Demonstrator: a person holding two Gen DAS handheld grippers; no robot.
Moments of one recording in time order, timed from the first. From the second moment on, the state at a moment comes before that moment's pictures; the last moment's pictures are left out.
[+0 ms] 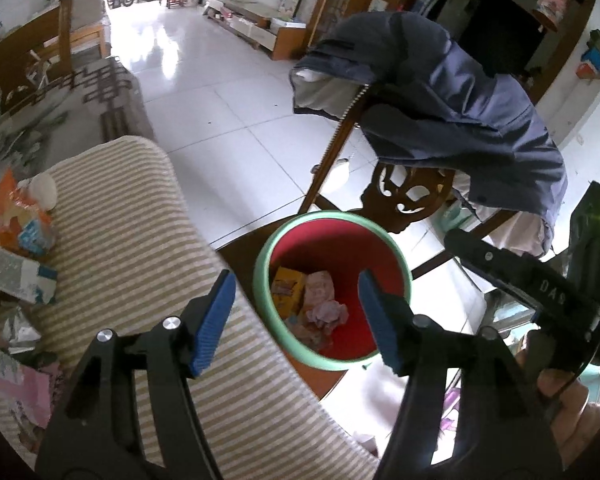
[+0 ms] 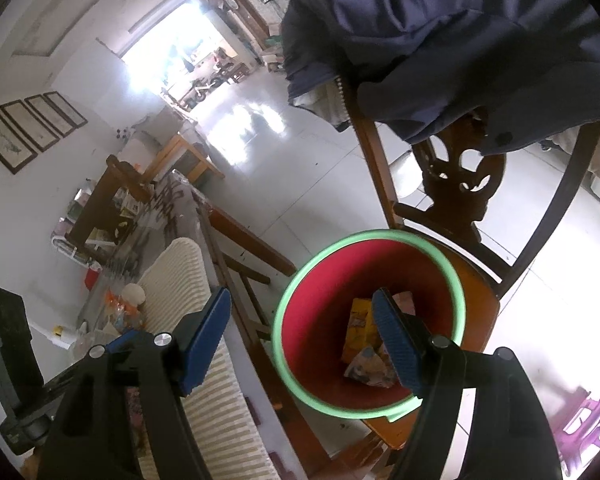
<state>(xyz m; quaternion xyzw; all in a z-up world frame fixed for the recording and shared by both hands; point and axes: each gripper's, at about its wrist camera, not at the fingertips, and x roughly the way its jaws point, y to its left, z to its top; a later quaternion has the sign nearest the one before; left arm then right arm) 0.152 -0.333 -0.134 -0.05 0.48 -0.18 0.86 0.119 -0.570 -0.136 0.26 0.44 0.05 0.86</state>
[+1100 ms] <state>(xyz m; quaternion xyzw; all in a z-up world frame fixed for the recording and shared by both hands) 0.030 0.026 -0.152 -0.16 0.47 0.05 0.87 0.111 -0.213 -0.181 0.15 0.58 0.26 0.76</state>
